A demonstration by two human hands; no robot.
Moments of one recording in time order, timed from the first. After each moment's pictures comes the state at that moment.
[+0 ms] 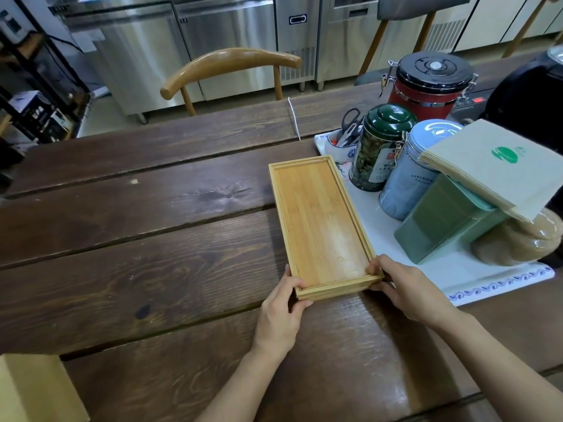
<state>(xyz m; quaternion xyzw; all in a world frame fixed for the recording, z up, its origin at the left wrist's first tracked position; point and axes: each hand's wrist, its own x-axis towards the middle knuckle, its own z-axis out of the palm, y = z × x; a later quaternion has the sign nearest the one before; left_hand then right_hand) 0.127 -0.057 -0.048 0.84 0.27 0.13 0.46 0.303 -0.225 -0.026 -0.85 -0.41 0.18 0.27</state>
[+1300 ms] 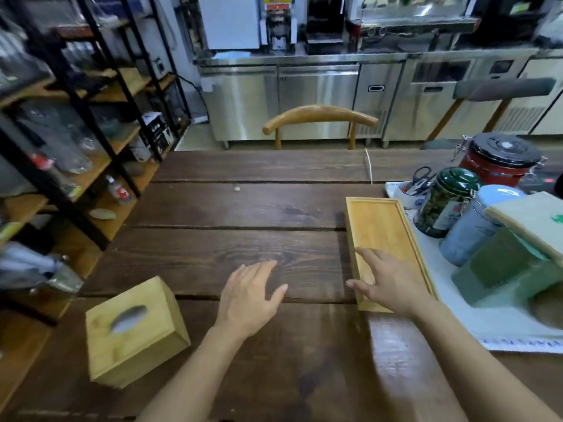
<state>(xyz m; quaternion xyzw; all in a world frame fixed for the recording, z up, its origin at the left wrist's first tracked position) -0.009 0.027 0.037 0.92 0.33 0.17 0.15 0.212 -0.117 0.067 -0.85 -0.51 0.10 0.12</state>
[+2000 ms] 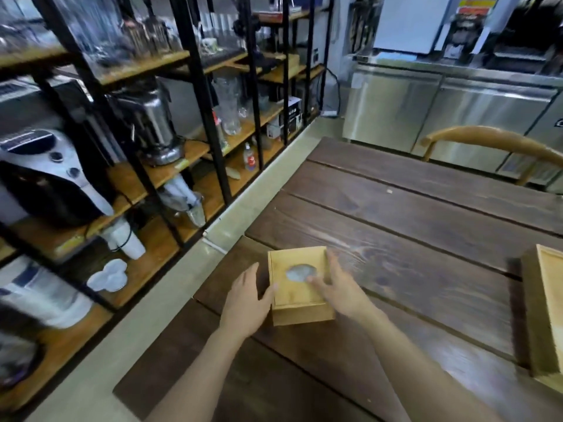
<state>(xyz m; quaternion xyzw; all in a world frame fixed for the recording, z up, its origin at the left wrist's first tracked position) -0.263 0.084 0.008 0.69 0.63 0.18 0.31 -0.062 0.071 0.023 -0.71 -0.55 0.38 0.20</state>
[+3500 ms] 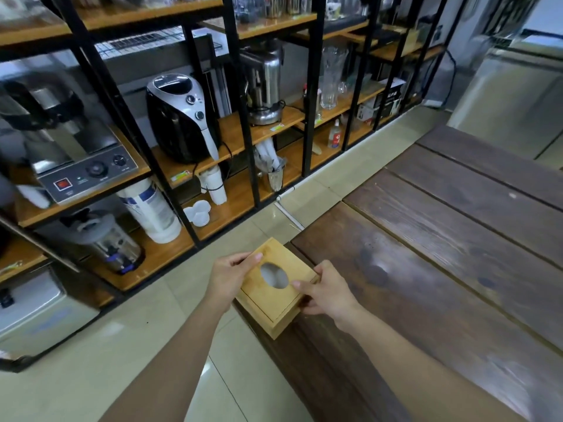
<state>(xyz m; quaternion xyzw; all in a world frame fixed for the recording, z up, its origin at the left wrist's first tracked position) -0.449 0.009 0.010 0.34 0.68 0.46 0.46 -0.252 0.013 0.032 -0.58 -0.47 0.62 0.23</state>
